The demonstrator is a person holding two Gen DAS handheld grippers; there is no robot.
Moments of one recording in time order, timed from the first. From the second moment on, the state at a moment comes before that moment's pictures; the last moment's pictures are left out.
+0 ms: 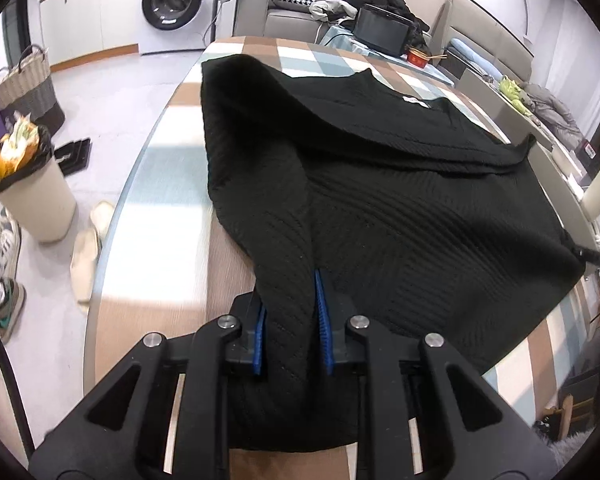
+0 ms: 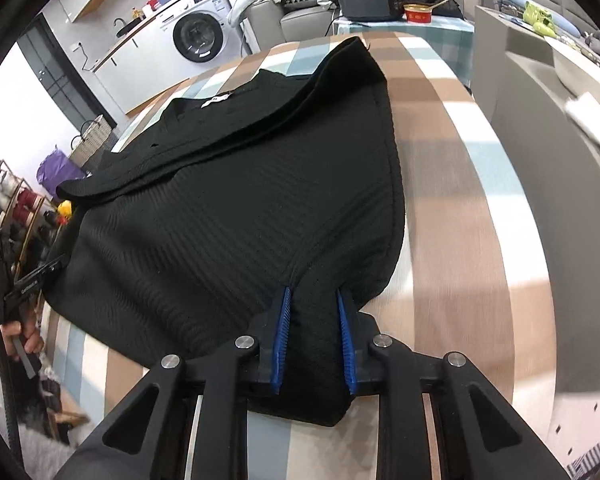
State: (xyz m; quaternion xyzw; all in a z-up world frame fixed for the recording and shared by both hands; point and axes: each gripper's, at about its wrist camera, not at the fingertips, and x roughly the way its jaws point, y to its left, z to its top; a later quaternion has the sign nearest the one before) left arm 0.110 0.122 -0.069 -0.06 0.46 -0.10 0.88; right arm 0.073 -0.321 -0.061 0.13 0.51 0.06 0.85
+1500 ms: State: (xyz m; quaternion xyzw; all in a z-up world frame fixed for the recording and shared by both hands) left arm 0.283 0.162 -0.001 -0.20 0.38 -0.06 0.90; right arm 0.245 -0.386 -0.009 0.32 0.37 0.01 0.87
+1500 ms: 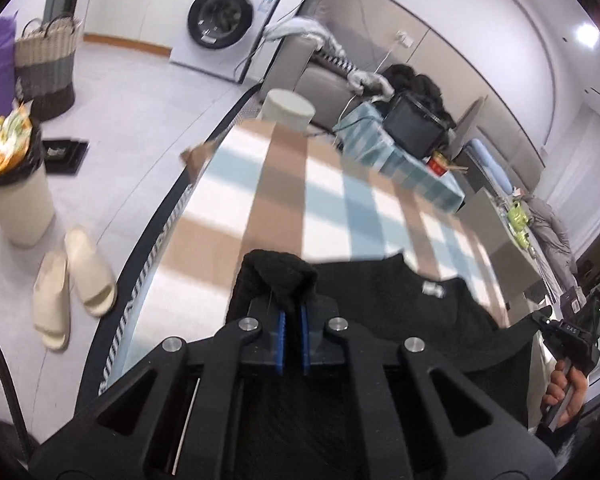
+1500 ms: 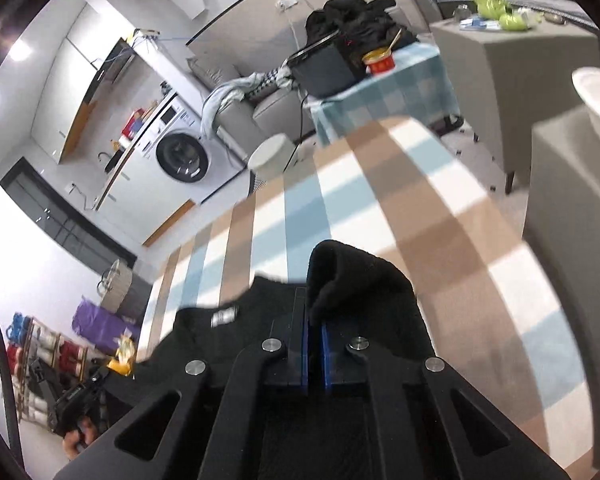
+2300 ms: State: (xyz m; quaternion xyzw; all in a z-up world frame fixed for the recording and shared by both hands) left arm 0.235 0.166 -0.048 -0.15 0.45 -0.01 0.88; right arm 0.177 -0.380 -0.057 0.21 0.48 0.01 0.85
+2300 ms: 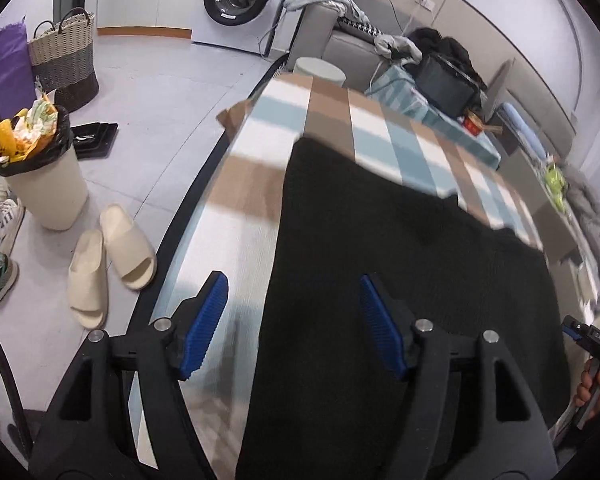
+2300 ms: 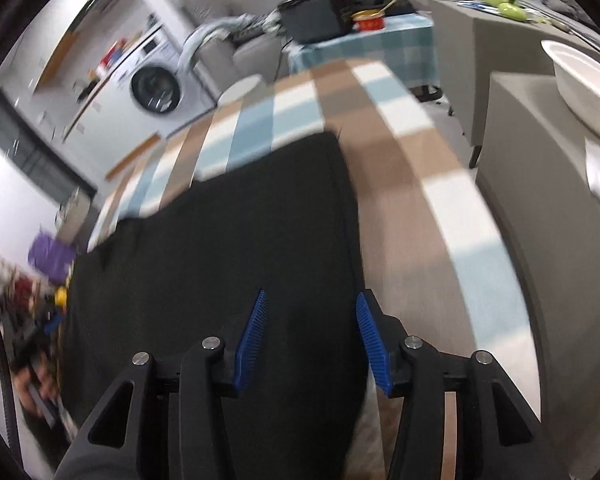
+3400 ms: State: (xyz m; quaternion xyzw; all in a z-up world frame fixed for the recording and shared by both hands) left arm 0.057 0.139 -0.061 -0.10 0.45 -0.07 0.88; right arm 0.057 -0.340 -0.055 0.16 0.46 0.05 0.87
